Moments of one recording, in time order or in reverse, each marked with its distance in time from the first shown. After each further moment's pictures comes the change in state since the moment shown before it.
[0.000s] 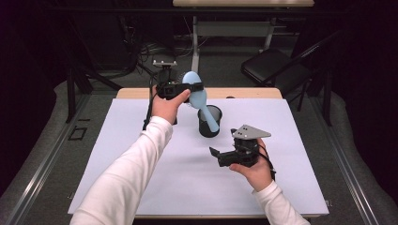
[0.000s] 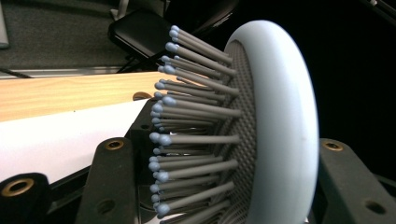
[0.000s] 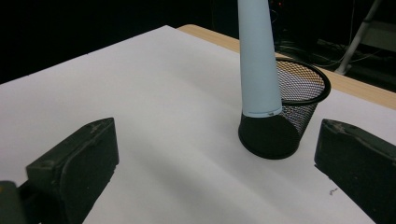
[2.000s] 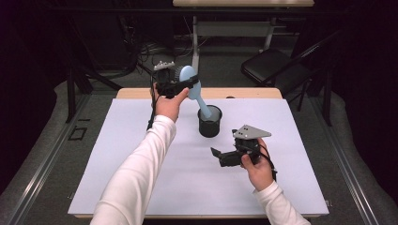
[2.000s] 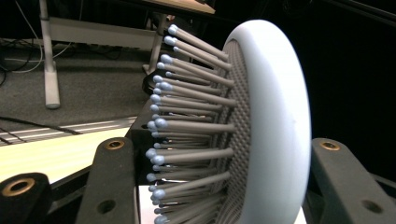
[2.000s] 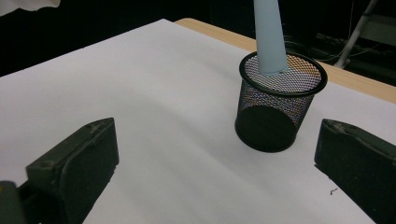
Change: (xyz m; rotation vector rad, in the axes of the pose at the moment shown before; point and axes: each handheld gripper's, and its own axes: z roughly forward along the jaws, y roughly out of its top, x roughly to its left) left arm 0.025 -0.005 0.020 -0.204 0.109 0.116; right arm -0.003 -0.003 0.000 0.019 -0.004 0.004
